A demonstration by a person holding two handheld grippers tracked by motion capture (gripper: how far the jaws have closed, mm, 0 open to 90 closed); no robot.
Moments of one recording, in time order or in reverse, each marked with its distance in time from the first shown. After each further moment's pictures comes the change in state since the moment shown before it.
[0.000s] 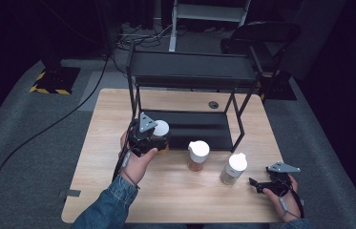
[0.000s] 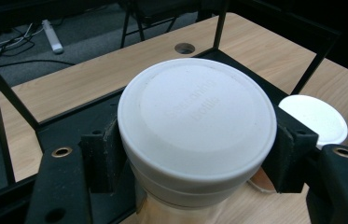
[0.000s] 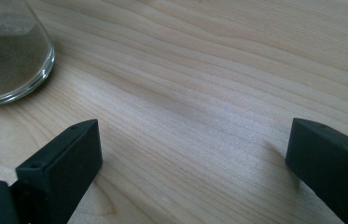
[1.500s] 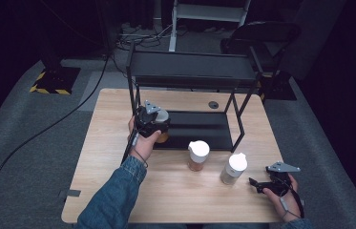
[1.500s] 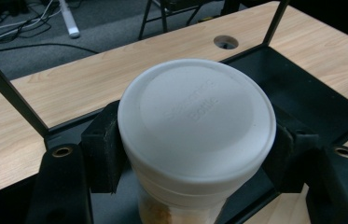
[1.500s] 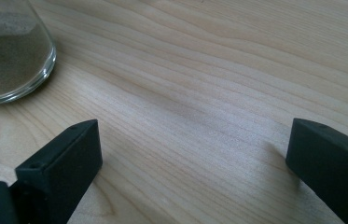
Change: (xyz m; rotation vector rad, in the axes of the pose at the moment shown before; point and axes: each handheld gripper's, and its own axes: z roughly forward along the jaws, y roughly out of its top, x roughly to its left) left arm 0.043 0.000 0.077 0.048 0.080 -0.056; right arm -0.001 0.001 0.001 0.000 0.009 -0.010
